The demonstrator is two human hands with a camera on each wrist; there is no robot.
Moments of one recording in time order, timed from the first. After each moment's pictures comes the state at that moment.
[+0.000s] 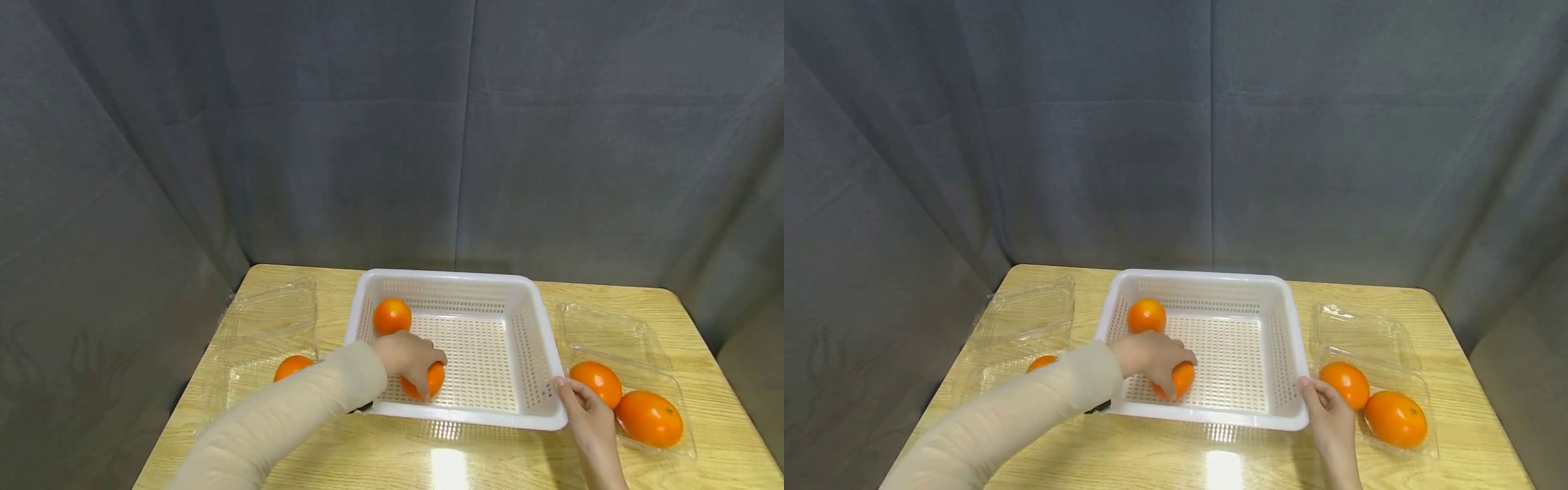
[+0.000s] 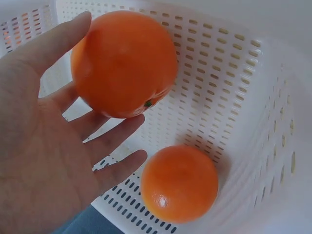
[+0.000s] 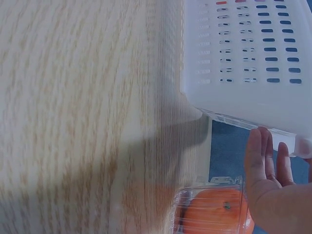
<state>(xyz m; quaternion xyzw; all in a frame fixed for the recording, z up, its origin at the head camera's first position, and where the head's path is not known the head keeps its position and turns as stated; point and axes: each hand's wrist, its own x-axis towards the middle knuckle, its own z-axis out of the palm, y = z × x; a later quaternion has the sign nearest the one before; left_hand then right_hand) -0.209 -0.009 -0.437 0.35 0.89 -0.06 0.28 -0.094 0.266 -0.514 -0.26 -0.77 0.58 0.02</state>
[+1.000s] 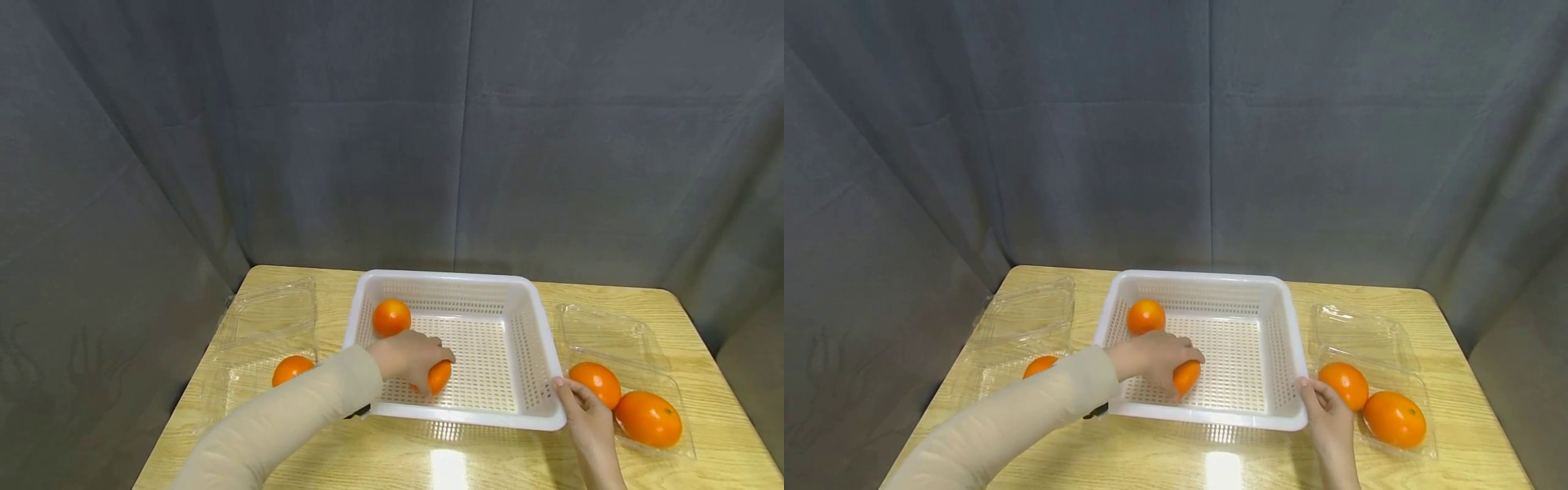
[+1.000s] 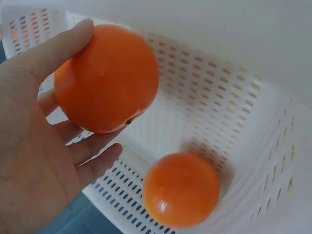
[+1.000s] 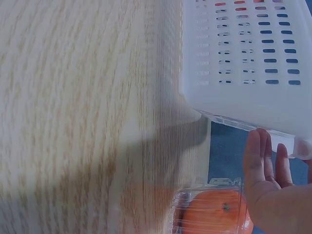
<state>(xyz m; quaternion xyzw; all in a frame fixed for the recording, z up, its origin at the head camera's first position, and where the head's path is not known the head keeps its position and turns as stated) -0.210 -0.008 -0.444 0.40 0.89 -0.03 0.22 -0.094 0.265 -0.513 -0.26 -0.77 0.58 0.03</state>
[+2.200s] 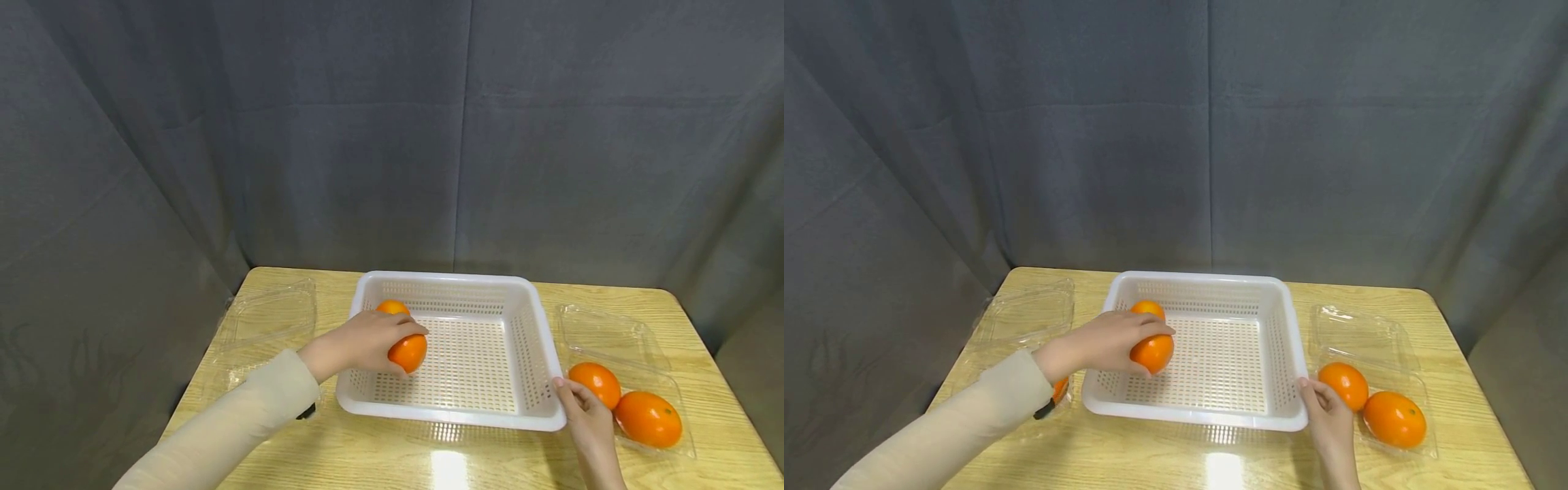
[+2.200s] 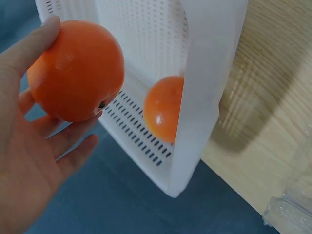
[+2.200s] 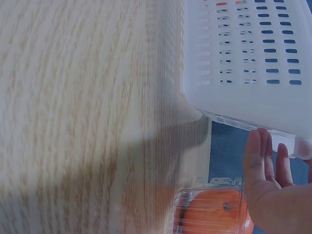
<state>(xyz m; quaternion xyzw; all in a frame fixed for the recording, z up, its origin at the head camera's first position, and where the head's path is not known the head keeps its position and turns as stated) -0.210 -0.074 -0.410 0.42 0.90 0.06 0.10 -0.094 0.266 -0.513 -0.26 -0.77 0.59 0.03</state>
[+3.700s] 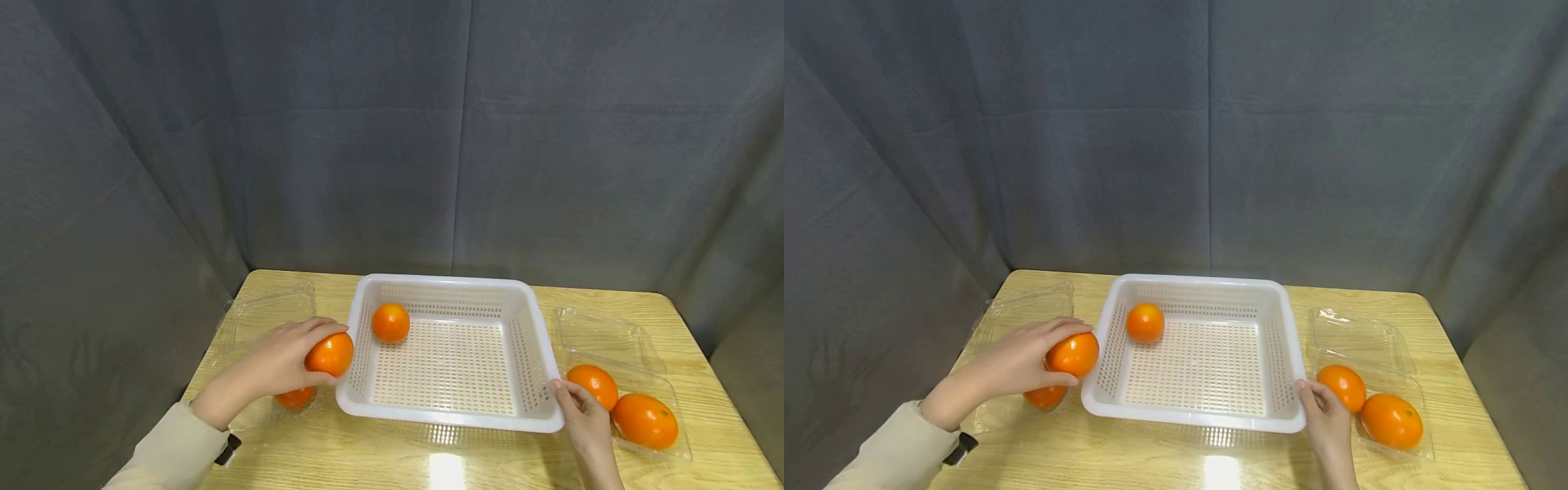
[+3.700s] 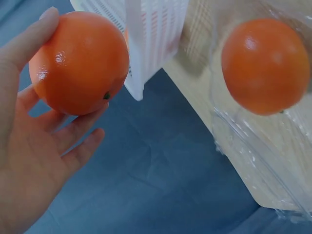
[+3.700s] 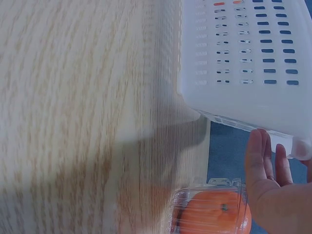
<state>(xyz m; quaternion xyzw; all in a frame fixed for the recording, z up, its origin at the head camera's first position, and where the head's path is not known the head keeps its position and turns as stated) -0.168 -0.182 -0.394 0.30 0.94 0.14 0.03 -0.095 0.264 -0.512 -0.25 -0.76 0.59 0.05</state>
